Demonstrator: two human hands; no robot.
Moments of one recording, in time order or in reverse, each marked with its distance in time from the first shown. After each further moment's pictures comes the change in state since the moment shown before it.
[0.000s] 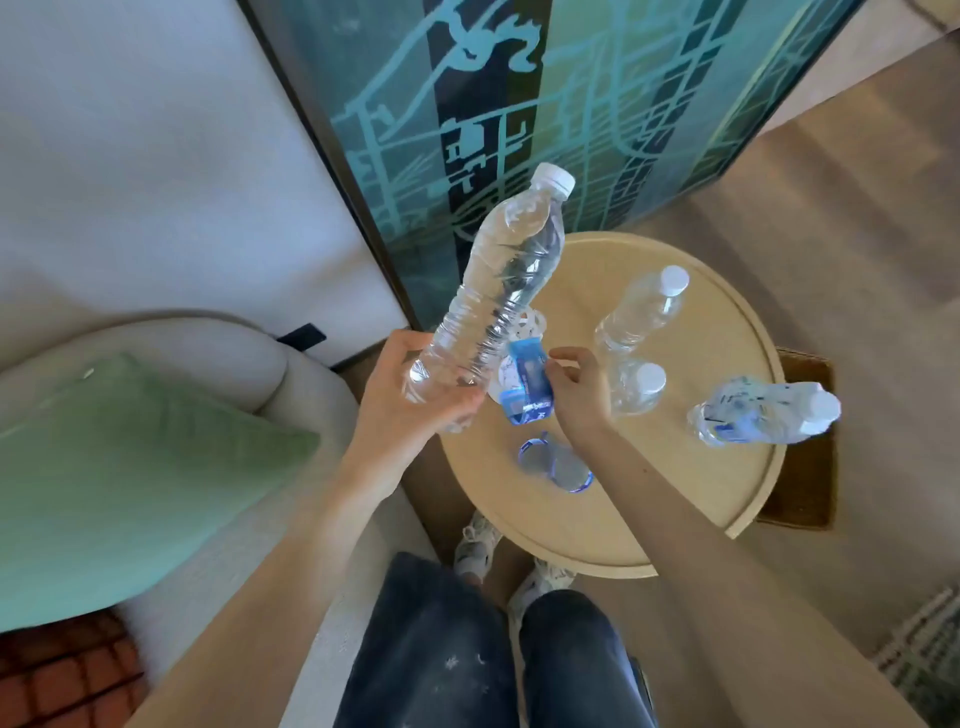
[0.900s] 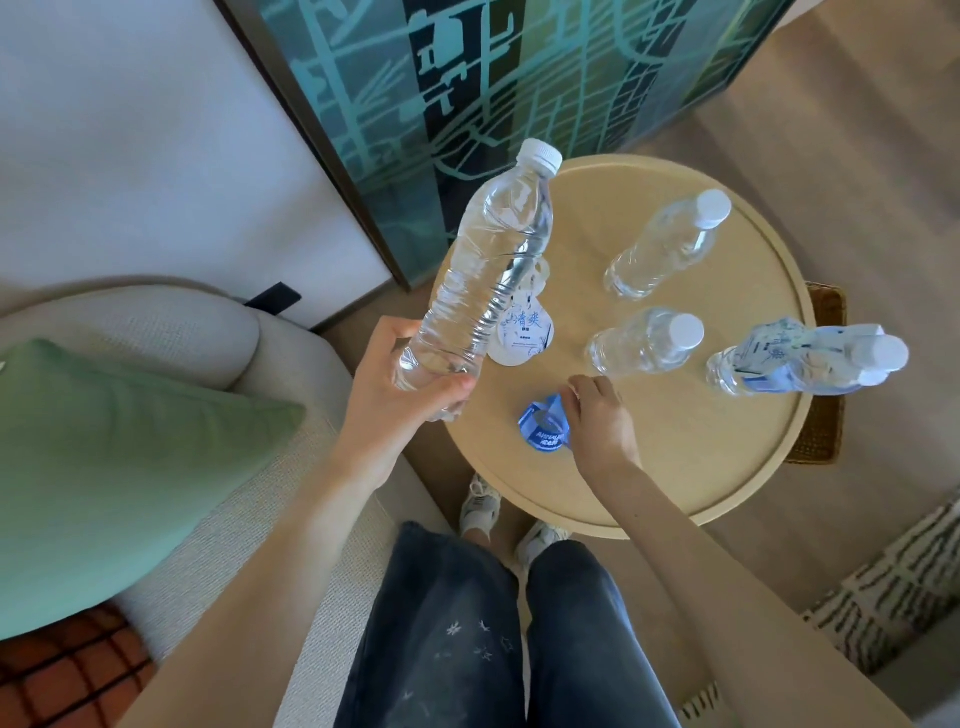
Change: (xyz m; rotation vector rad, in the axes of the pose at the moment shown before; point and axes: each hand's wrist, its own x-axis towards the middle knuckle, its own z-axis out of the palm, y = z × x) left_hand 0.021 -0.056 -0.022 -0.039 -0.127 -0.075; right_hand -0.015 0.099 -0.003 -0.794 -0.133 -0.106
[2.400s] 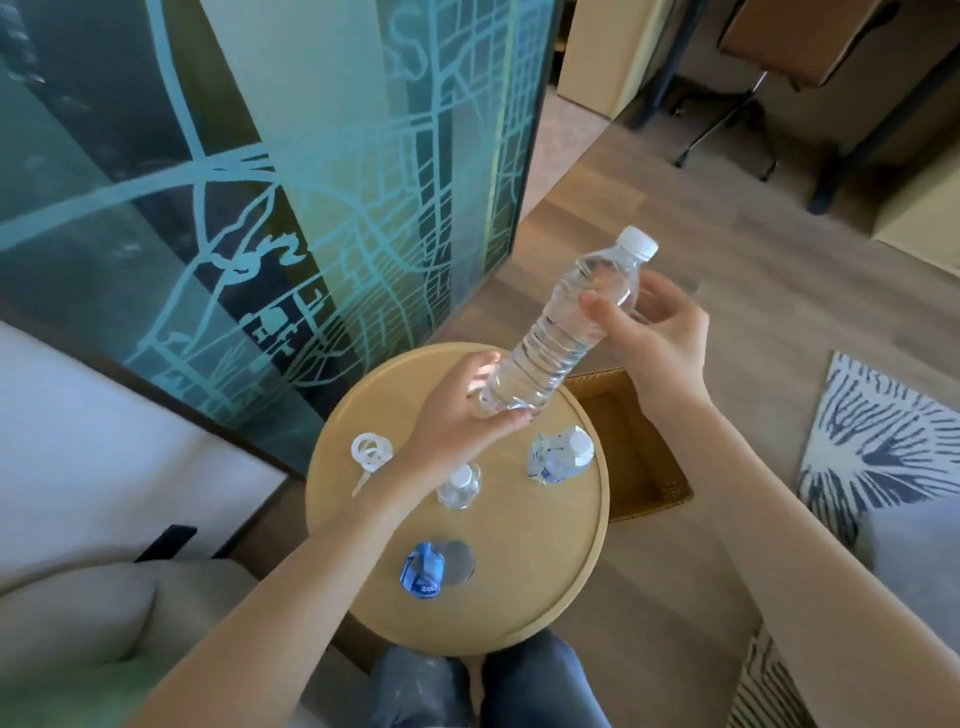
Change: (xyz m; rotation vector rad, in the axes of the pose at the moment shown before) left_hand 0.047 0.162 0.236 0.518 -0.435 0.202; right_hand -0.074 0.015 -0.368 1.061 0.805 -0.122
